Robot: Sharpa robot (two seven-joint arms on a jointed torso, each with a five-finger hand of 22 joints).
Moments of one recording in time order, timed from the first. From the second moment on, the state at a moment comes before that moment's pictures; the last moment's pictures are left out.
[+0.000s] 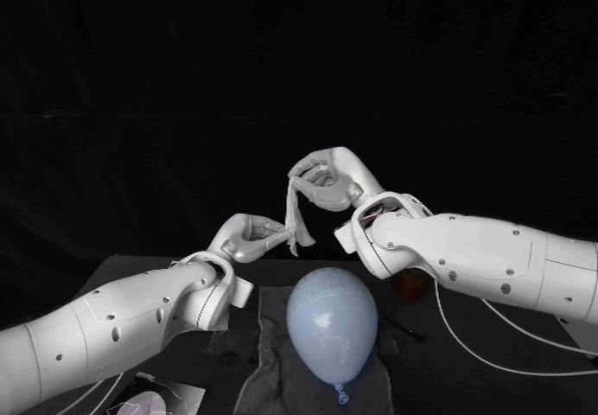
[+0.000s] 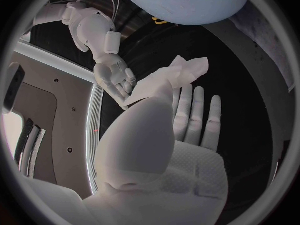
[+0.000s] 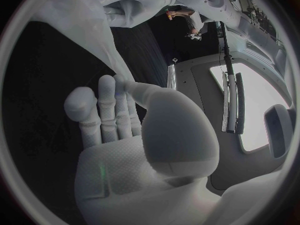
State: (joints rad) left arm 1.31 -0.57 -0.09 1.24 -0.40 -0.46 0.38; left_hand 1.69 -0.04 0.10 0.29 0.05 1.00 0.16 0.29 0.20 1.11 0.13 0.19 0.08 0.82 0.13 0.42 0.25 0.09 0.70 0.29 0.16 0.08; right arm 1.53 -0.62 -0.13 1.45 -0.78 -0.78 0.20; right_hand 1.38 -0.10 0.68 0.04 0.05 0.98 0.13 0.45 0.39 1.30 0.06 0.16 0.17 1.07 0.01 0.90 0.60 0.10 1.27 0.11 0.98 1.31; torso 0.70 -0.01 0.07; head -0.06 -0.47
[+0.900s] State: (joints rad) left arm 1.32 -0.63 -0.08 1.26 -0.38 -0.50 0.40; left_hand 1.69 -0.12 0.42 0.26 0.05 1.03 0.14 0.40 0.22 1.21 0.09 0.21 0.11 0.92 0.09 0.43 0.29 0.14 0.77 0.29 0.21 0.10; right arm 1.51 -0.64 -0.14 1.37 -0.78 -0.74 0.16; right_hand 1.38 -0.10 0.68 0.05 0.05 0.98 0.13 0.45 0.39 1.30 0.06 0.16 0.17 1.06 0.01 0.90 0.60 0.10 1.27 0.11 0.98 1.31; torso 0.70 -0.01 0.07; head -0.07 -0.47
